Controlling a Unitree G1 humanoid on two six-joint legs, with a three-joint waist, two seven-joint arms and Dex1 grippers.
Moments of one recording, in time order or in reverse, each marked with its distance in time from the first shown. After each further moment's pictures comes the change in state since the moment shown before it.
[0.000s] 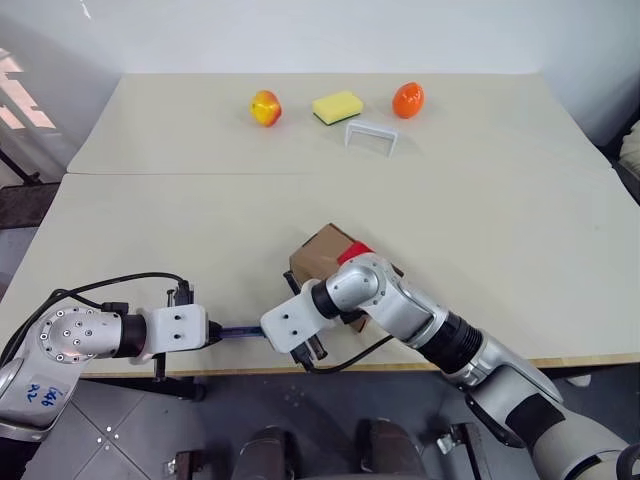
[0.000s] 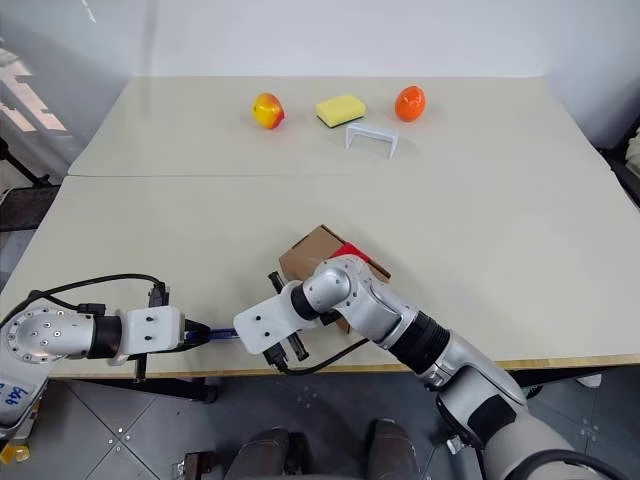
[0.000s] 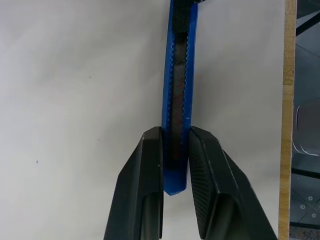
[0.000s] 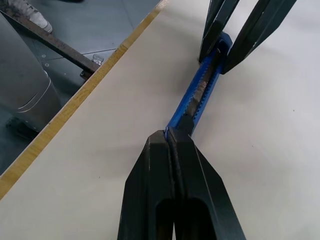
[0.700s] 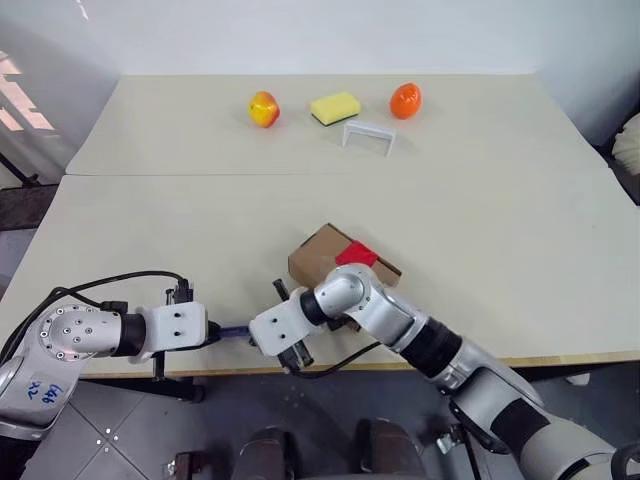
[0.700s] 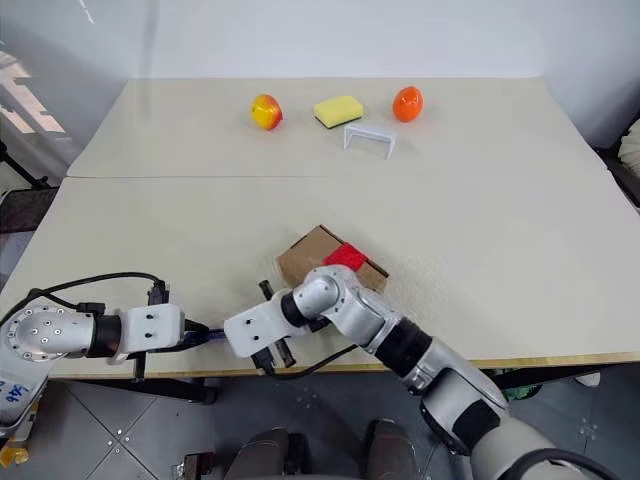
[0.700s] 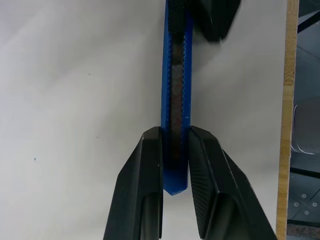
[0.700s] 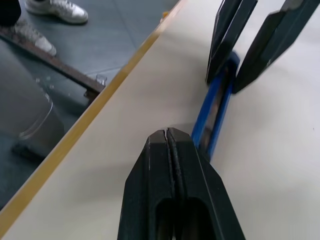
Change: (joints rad) left arm -0.008 0.004 -0.007 -0.009 -0.003 0.045 -0.007; right arm 0.016 0.122 0.003 0.162 0.006 -0.061 -0.040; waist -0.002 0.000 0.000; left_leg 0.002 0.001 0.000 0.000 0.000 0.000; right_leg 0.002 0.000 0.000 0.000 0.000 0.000
